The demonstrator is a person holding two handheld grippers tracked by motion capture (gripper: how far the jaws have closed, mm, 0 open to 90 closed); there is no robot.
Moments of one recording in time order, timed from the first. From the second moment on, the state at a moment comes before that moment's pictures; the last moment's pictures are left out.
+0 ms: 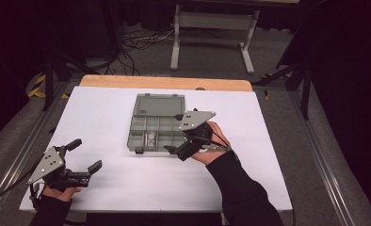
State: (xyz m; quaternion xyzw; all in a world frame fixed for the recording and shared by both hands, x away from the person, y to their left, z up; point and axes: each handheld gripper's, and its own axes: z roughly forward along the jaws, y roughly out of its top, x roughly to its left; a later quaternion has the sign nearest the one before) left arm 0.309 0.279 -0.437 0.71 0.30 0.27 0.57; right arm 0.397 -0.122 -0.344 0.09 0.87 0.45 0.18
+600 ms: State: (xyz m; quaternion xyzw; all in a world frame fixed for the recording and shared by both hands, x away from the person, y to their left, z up) left arm 0.309 0.279 -0.437 0.71 0.30 0.27 0.57; right arm 0.377 -0.166 -0.353 0.13 0.85 0.47 0.20
